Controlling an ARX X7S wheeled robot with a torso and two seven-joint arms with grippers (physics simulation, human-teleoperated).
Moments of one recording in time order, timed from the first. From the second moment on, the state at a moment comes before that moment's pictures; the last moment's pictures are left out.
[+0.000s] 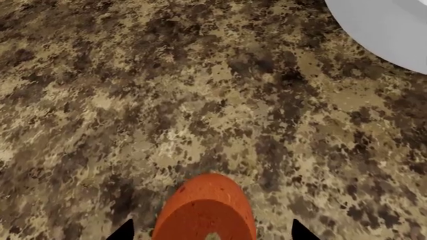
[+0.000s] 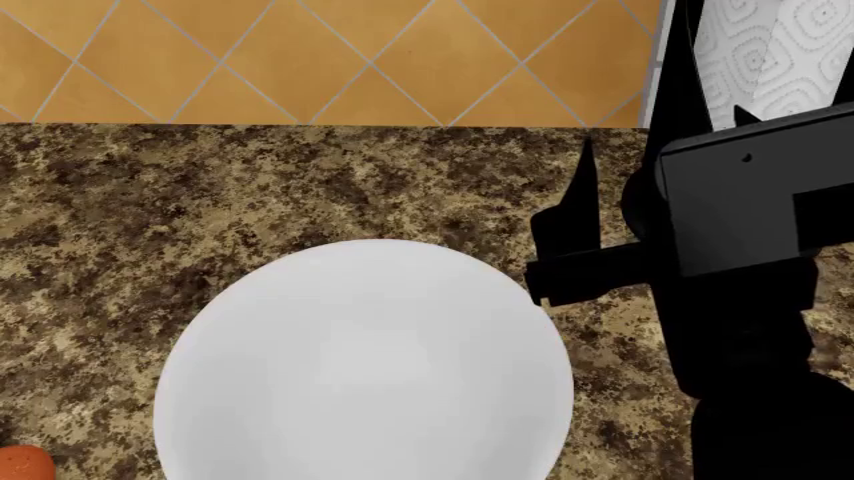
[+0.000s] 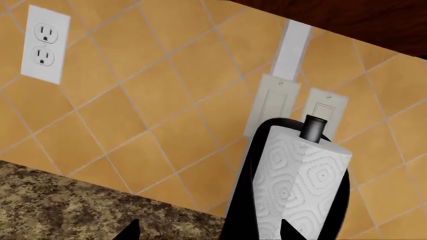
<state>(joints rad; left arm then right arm) -0.26 -0.95 0.04 0.51 -0.85 -1.11 0.16 0.72 0.46 -0.13 -0.55 0.37 1.03 0.15</state>
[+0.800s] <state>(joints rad) -0.27 -0.96 0.05 0.61 -0.85 -1.08 0.17 0.70 0.46 -0.11 -0.56 0.38 1.02 0.15</state>
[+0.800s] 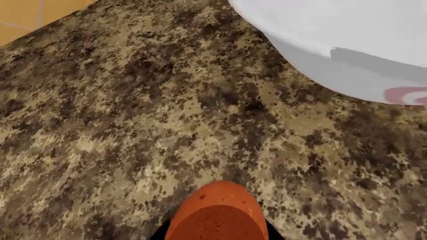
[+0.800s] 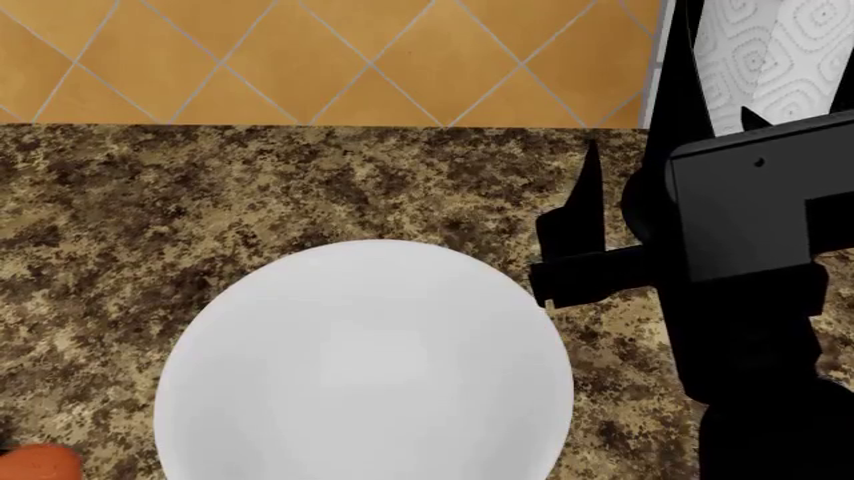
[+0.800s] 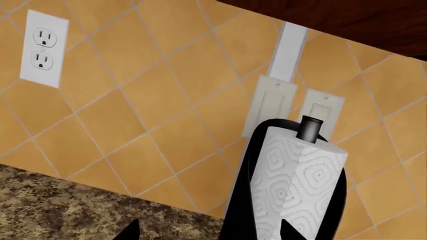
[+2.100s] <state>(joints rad) -0.42 -0.92 0.25 0.71 -0.84 -1.11 0.21 0.69 0.48 -0.10 -0.58 0.40 1.02 0.17</state>
